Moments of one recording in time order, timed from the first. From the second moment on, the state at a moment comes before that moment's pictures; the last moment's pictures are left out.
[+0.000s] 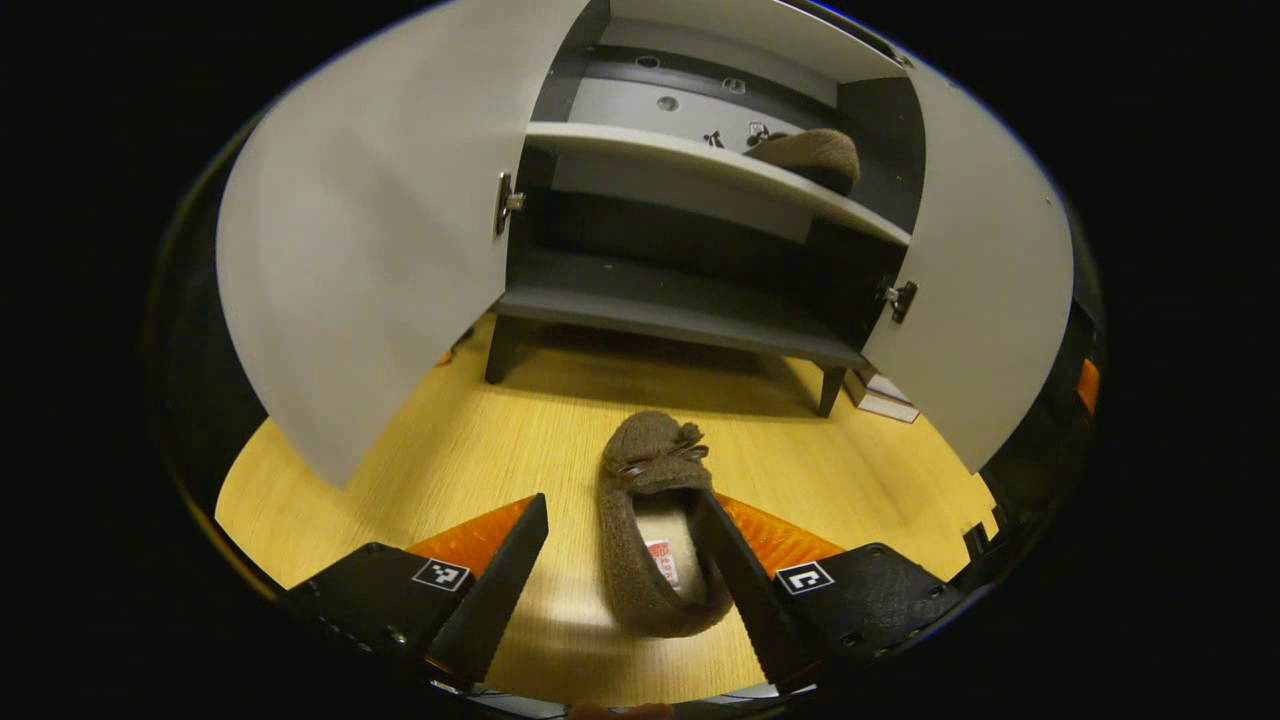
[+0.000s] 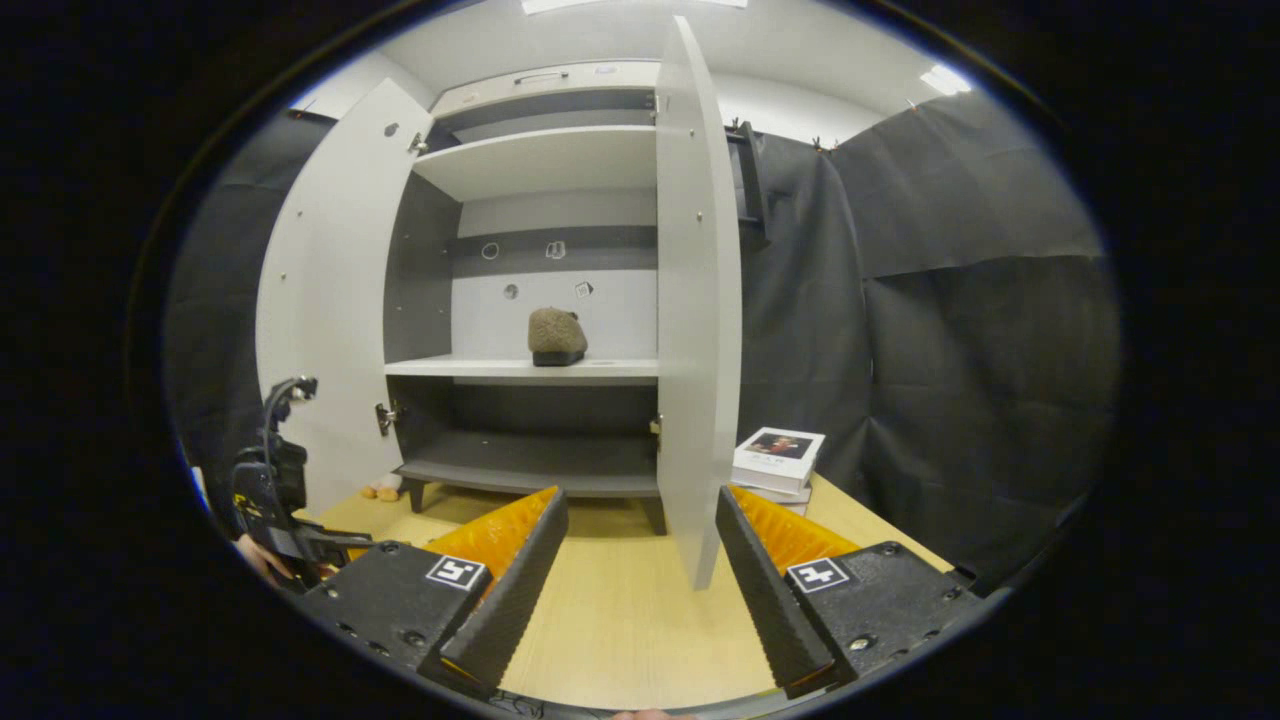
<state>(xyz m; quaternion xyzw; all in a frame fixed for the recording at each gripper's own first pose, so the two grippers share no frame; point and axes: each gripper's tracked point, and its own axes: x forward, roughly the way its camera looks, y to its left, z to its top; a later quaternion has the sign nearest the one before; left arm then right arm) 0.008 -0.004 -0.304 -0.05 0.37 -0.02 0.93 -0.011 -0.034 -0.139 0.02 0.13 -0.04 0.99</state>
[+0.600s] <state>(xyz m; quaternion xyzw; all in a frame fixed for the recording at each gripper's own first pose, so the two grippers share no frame) 0.024 -0.005 -0.360 -0.09 0.42 -0.02 0.90 -0.018 -0.035 -0.146 -0.02 0.15 -0.05 0.99</state>
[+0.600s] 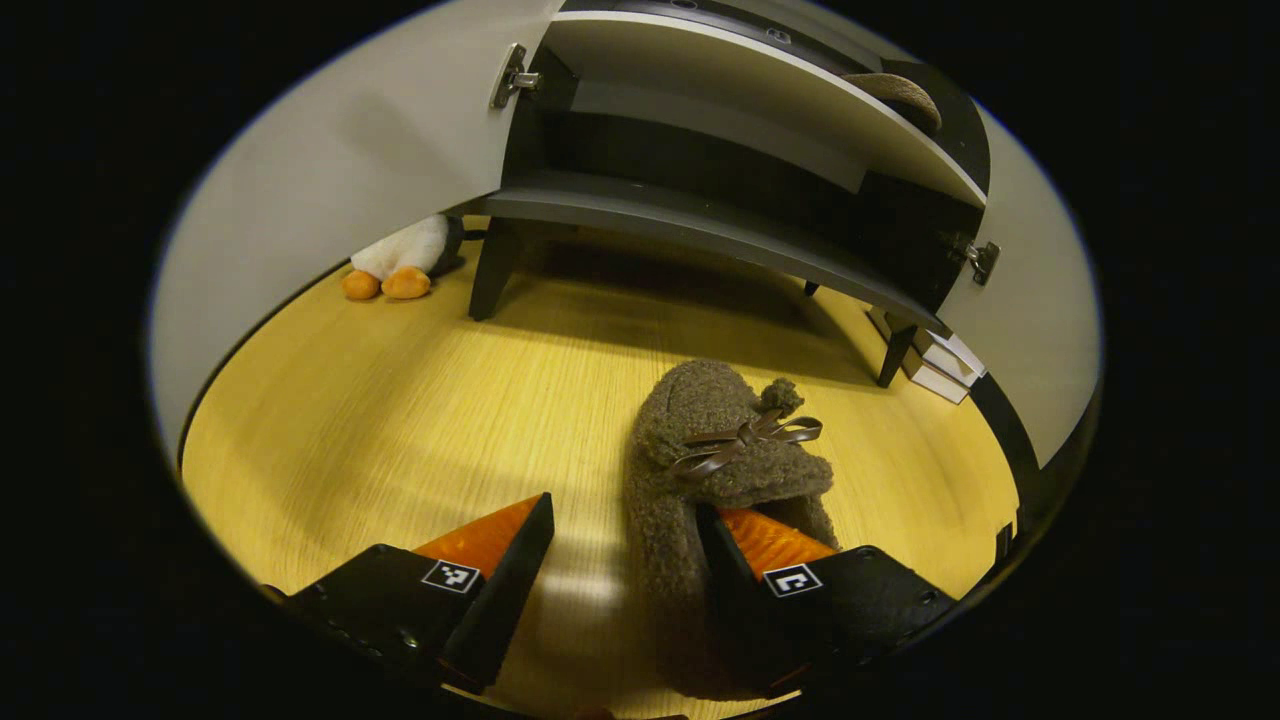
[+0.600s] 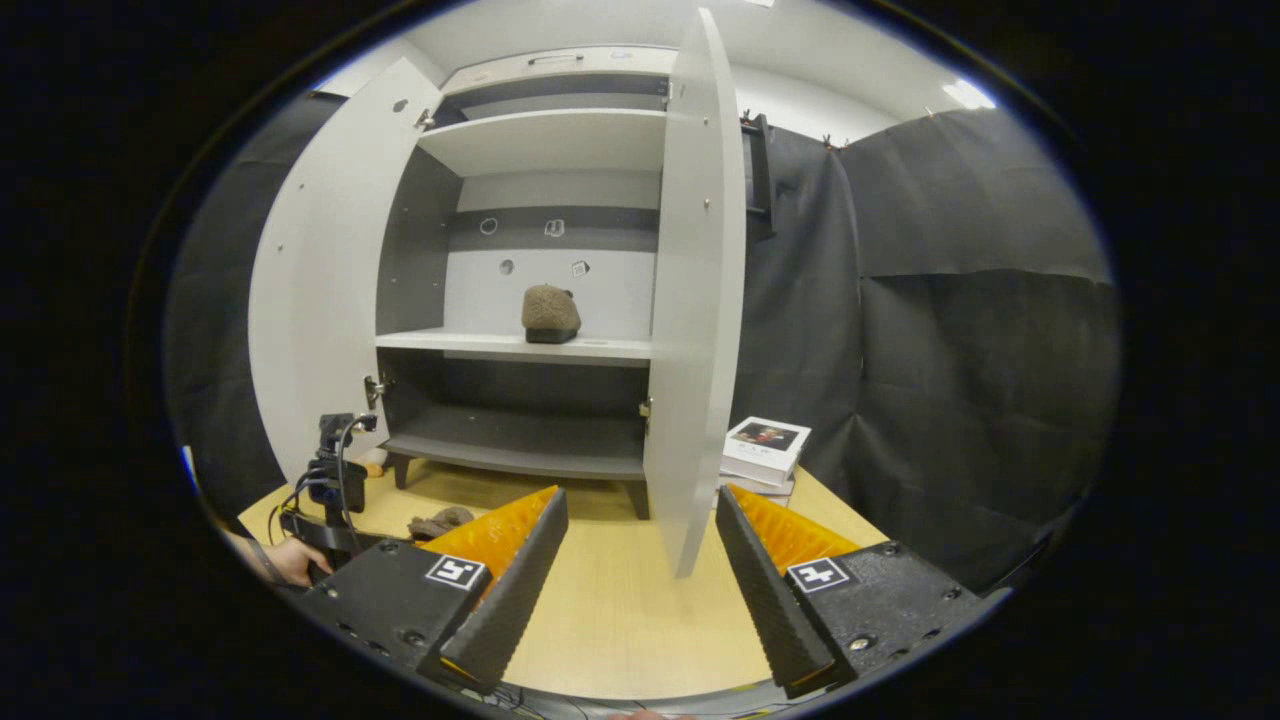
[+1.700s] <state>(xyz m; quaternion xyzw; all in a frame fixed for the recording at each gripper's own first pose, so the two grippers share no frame) 0.013 -0.034 -0.212 -0.10 0.28 0.02 0.96 -0.013 -0.022 -0.148 0.00 0.16 -0.02 0.99</state>
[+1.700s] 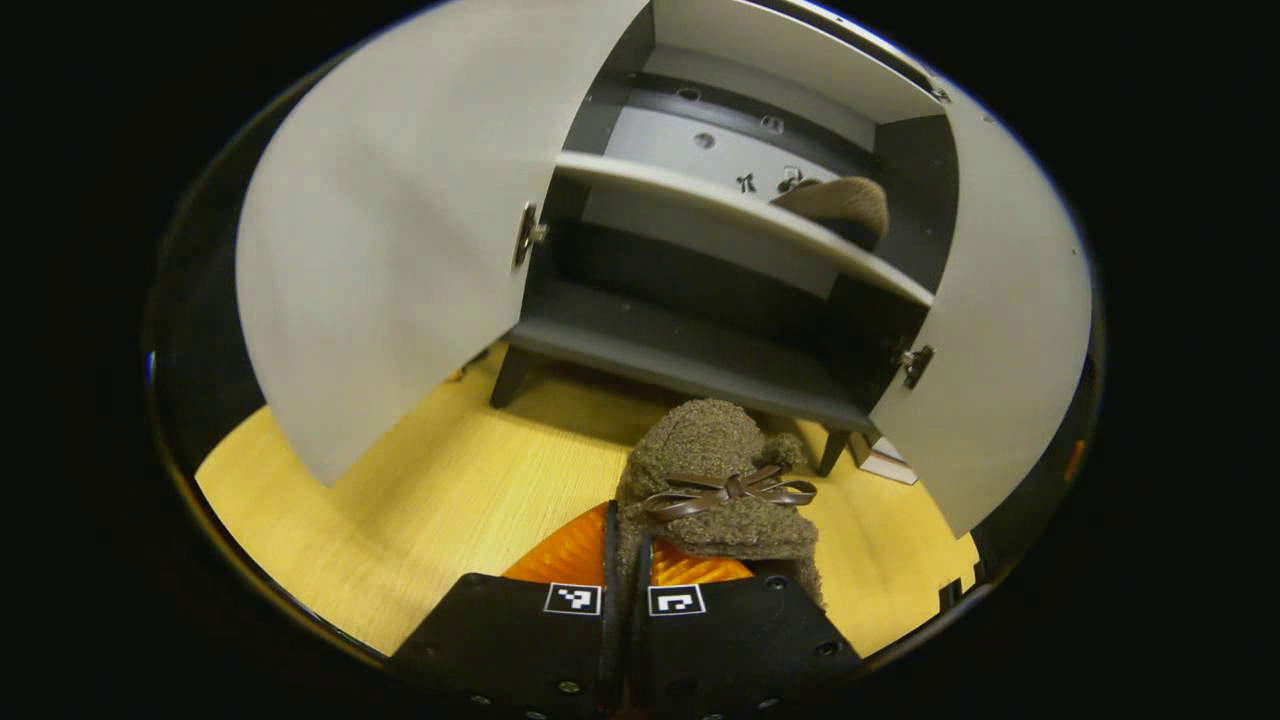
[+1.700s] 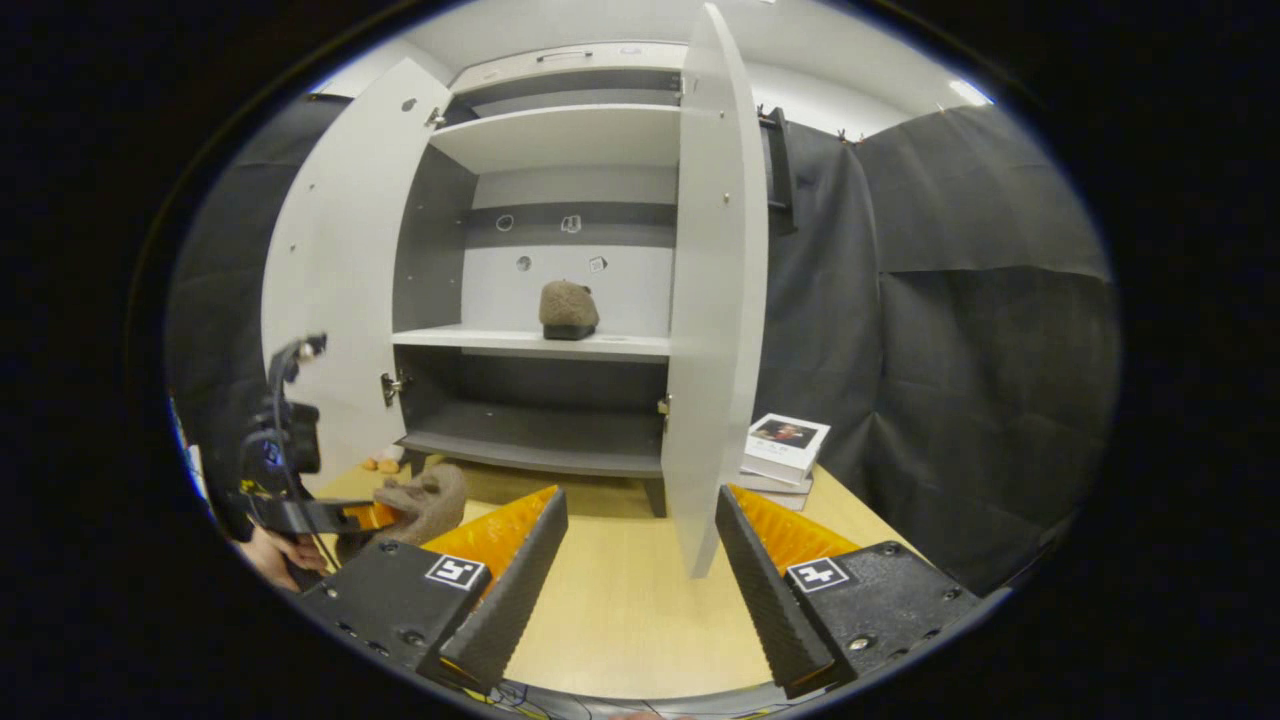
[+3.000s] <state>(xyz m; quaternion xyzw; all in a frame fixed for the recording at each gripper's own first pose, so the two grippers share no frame) 0.357 -0.033 -0.048 -0.11 0.26 0.08 0.96 -0.013 -0.047 -0.135 -0.01 0.13 -0.05 0.99</state>
